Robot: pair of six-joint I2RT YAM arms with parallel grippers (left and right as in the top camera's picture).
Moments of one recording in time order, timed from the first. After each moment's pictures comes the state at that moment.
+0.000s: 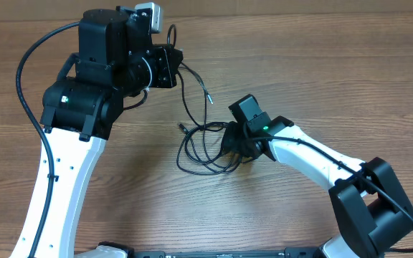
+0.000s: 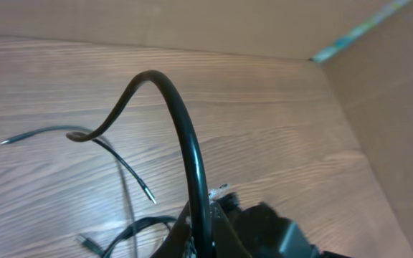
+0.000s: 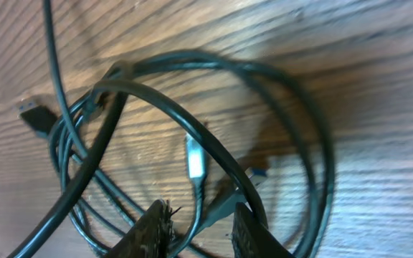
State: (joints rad) left arm -0.26 1.45 1.70 -0.87 0.34 -0.36; right arm 0.56 1.74 1.03 -0.47 -0.16 0.93
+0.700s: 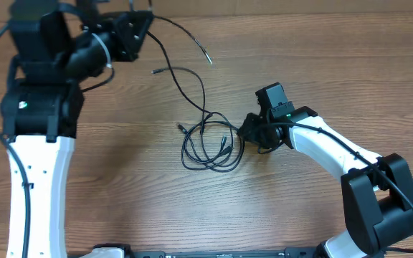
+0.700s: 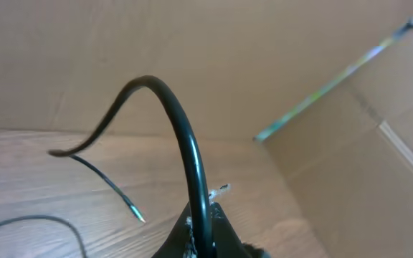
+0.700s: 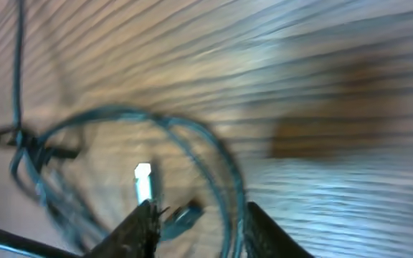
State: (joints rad) left arm -0.02 1.41 1.70 -0.57 0.63 -0.50; right arm 0.39 1.74 1.03 -0.48 -0.31 0.67
